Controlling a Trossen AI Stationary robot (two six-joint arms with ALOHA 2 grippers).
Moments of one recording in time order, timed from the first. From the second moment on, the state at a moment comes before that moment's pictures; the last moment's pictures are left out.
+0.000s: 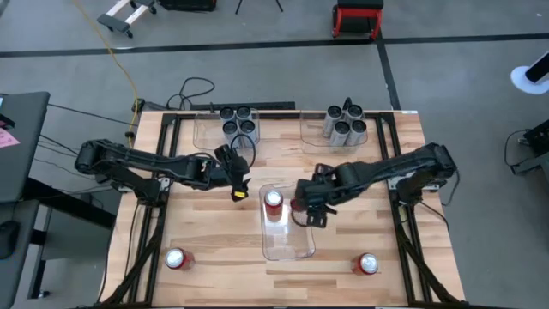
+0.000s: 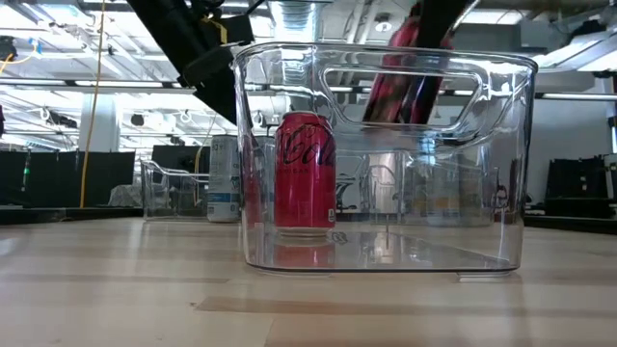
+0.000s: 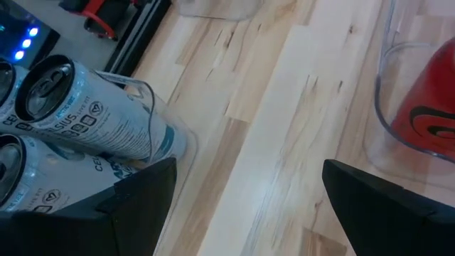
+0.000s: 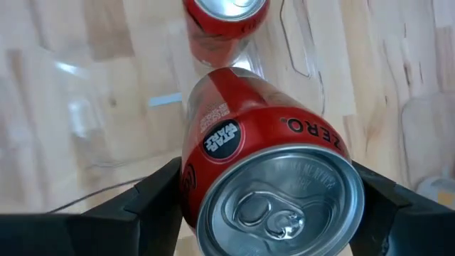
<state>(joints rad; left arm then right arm) -0.07 1.36 0.98 -0.51 -0.59 -0.16 0.25 1.68 1.59 -1.19 0.24 0.39</state>
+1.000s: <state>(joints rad) -0.07 1.36 0.98 -0.52 -0.59 -0.11 0.15 1.90 1.59 -1.07 0.23 0.11</state>
